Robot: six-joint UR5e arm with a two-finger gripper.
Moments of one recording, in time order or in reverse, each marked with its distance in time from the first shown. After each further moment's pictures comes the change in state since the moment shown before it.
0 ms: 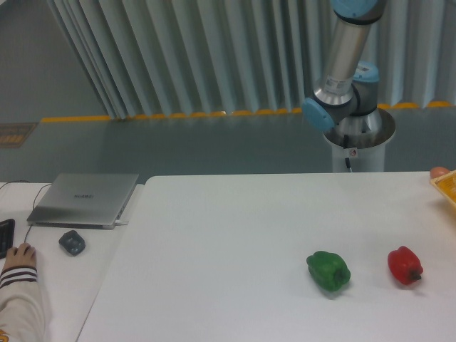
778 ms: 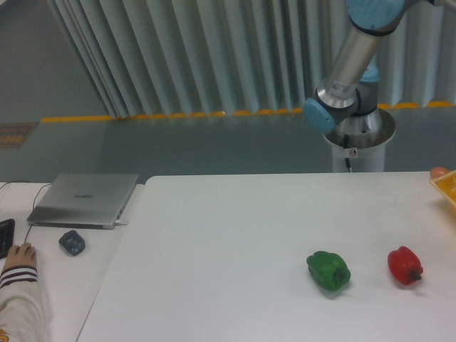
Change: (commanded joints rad) arm 0.005 -0.058 -0.023 0.095 0.002 -0.005
